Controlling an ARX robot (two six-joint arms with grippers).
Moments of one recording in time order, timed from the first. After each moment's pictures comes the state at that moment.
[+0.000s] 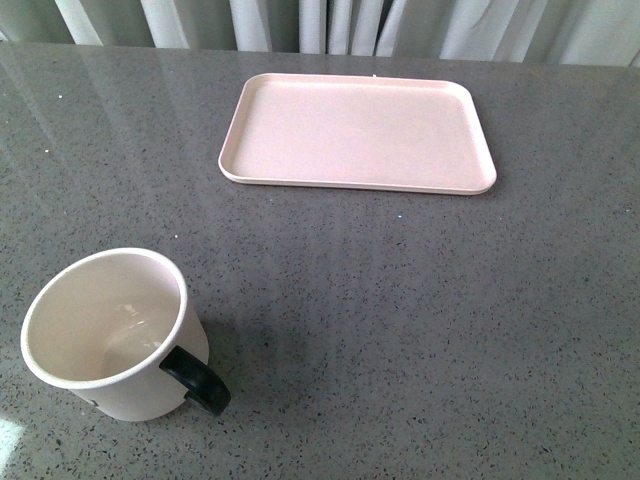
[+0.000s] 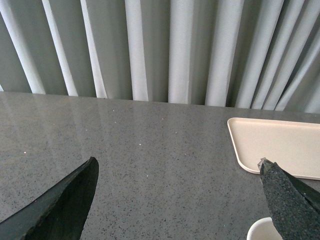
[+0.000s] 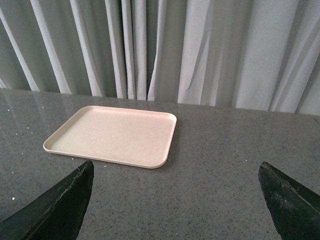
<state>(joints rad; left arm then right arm) 0.00 0.02 0.01 0.00 0.00 0.00 0.00 0.00 0.02 0.00 0.00 -0.01</state>
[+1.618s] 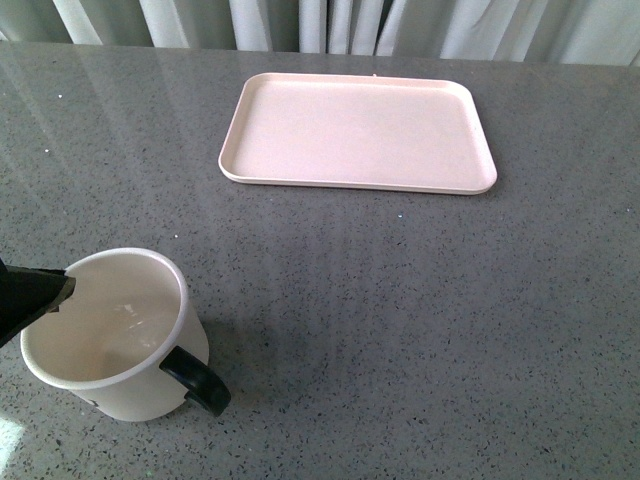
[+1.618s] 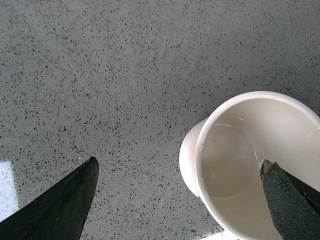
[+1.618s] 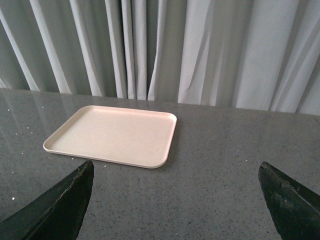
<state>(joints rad) -0.10 1.35 0.48 0.02 0.27 0.19 0.00 0.00 0.02 0.00 0.00 -0.01</state>
